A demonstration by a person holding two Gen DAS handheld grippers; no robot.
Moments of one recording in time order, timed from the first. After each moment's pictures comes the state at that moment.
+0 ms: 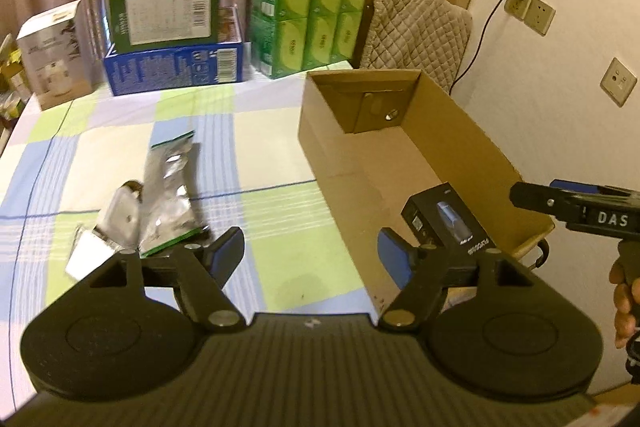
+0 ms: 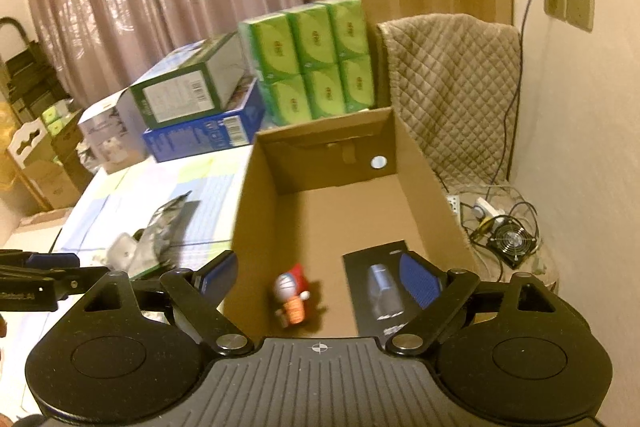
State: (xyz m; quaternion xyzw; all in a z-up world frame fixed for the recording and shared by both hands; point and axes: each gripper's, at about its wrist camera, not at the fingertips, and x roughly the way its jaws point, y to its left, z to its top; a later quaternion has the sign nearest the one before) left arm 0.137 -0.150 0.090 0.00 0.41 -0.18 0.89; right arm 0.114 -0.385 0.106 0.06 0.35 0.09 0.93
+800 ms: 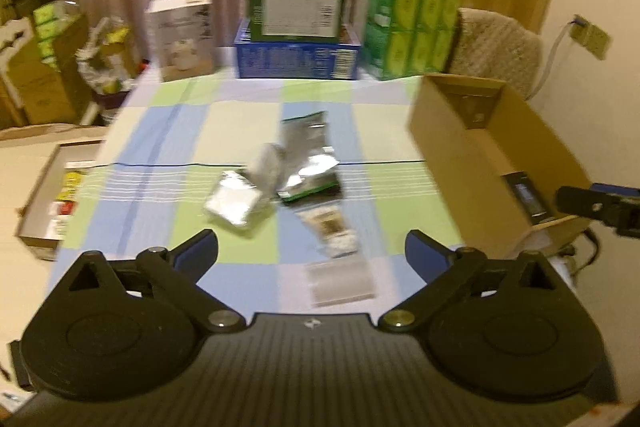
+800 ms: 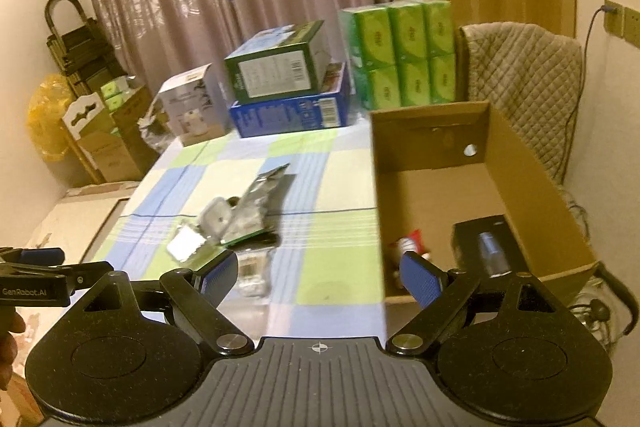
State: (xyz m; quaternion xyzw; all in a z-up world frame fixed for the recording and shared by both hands) left arm 0.053 -0.029 0.101 0.00 0.39 -0.06 0.92; right arm 0.056 -0.283 0.105 0.05 0.35 0.17 0.92
